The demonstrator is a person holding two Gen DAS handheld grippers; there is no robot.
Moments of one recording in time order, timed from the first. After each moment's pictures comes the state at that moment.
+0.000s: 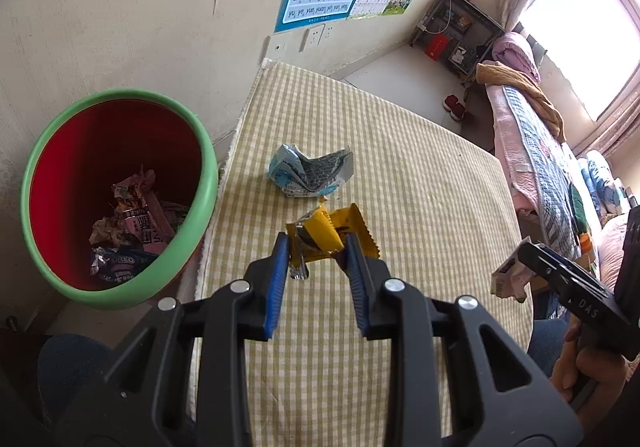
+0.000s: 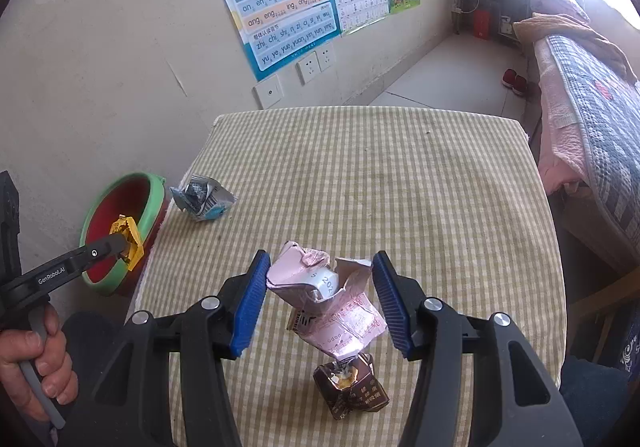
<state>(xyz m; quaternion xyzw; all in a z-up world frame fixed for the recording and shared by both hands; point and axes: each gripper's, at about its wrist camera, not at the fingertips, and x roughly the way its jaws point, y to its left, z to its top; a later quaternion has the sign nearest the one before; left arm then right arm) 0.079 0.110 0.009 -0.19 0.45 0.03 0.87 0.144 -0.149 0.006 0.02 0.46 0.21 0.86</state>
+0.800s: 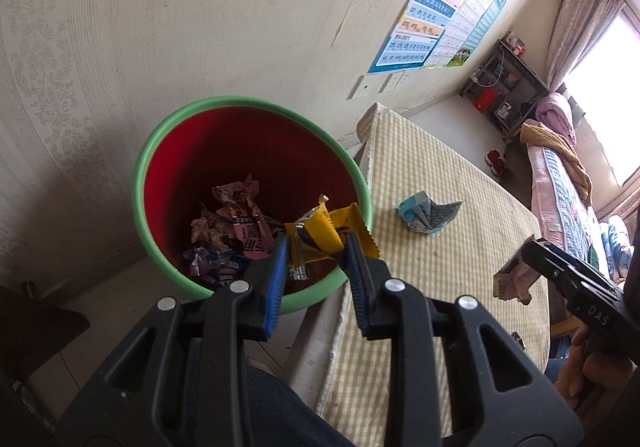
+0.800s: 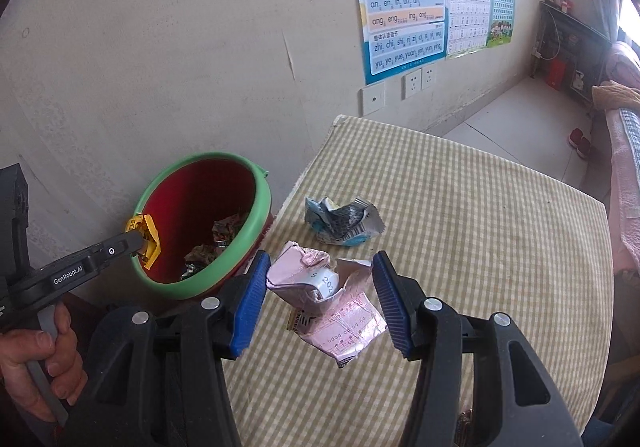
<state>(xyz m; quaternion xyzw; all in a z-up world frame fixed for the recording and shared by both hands) 0.016 0.227 0.015 -0.24 0.41 0.13 0.87 0.129 0.000 0.030 -0.05 0.44 0.32 0.84</state>
